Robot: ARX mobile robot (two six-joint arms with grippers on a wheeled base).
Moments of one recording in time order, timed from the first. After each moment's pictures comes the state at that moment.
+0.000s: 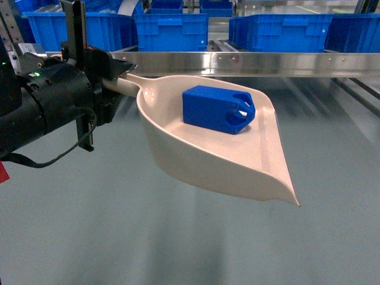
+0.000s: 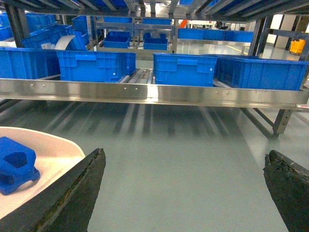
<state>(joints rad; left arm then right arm) -0.23 1.91 0.78 1.14 0.15 -1.36 0.15 1.03 0.21 0.93 0.19 -0.07</state>
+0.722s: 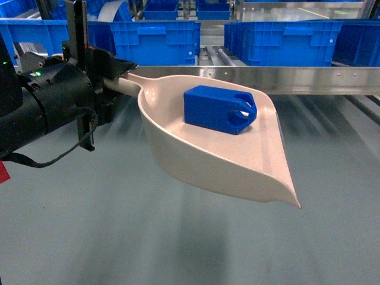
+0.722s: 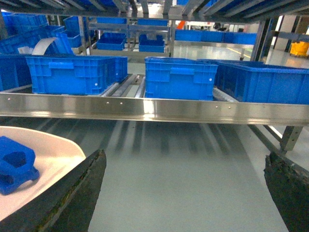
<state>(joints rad) -0.23 1.91 0.78 1.14 0.15 -1.36 0.15 1.03 0.21 0.93 0.19 -0.07</state>
